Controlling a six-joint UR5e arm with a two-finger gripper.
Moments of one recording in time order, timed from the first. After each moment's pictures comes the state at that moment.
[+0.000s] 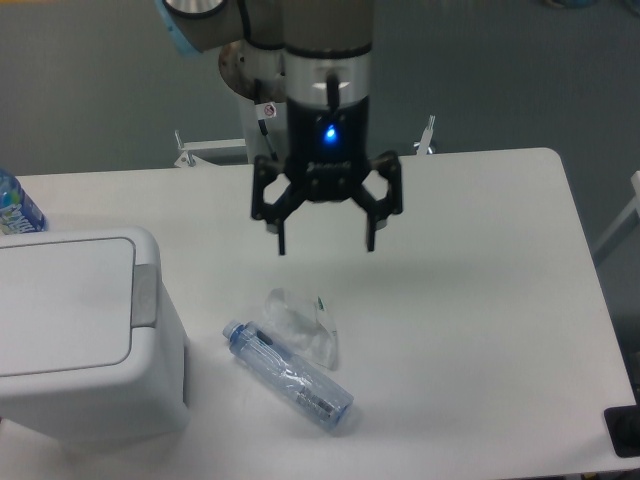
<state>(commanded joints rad) 2.37 -1.73 -1.44 -1.06 1.37 0.25</state>
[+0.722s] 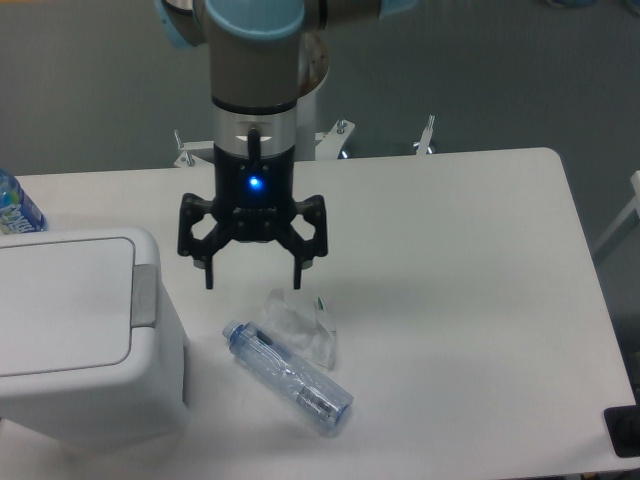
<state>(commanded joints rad) 2.26 -1.76 -1.44 -1.06 1.37 0.18</state>
